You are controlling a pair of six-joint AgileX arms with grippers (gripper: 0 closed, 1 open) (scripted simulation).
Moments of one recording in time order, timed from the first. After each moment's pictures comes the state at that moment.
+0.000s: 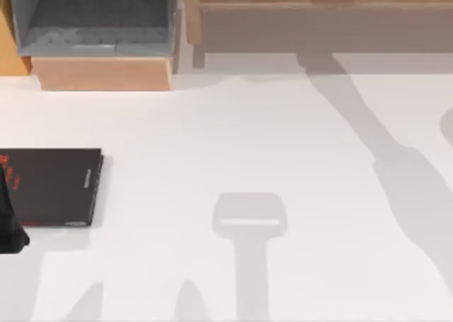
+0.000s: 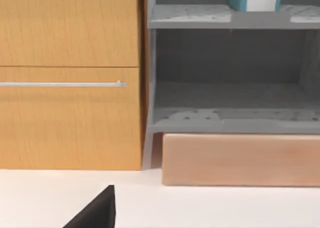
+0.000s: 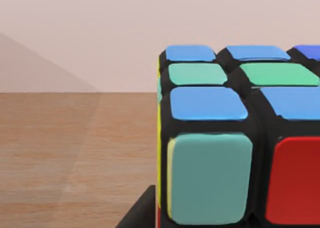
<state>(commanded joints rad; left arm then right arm) 0.00 0.00 0.00 0.00 0.00 0.00 0.39 2.04 2.04 -0.01 0.43 0.01</state>
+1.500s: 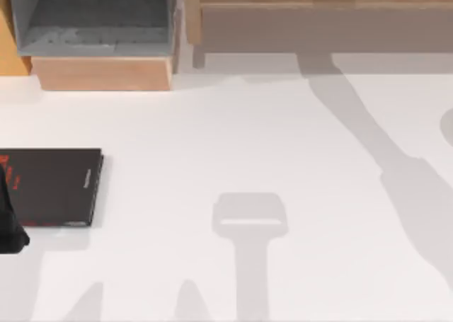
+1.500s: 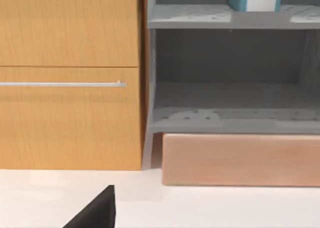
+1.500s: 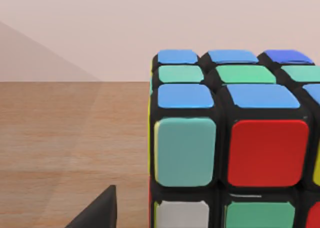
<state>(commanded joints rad) 0.00 0.00 0.00 0.00 0.00 0.00 0.42 1.91 1.86 0.04 0.46 0.01</state>
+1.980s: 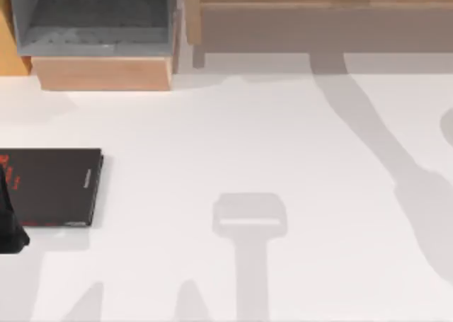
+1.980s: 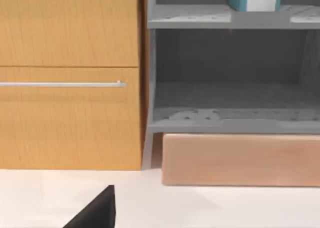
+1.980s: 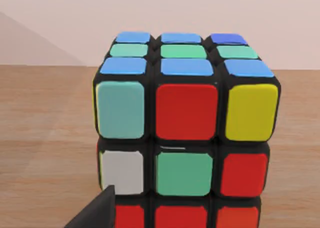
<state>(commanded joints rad) 0.00 0.00 0.00 0.00 0.00 0.00 0.39 1.78 1.72 0.03 0.42 0.01</state>
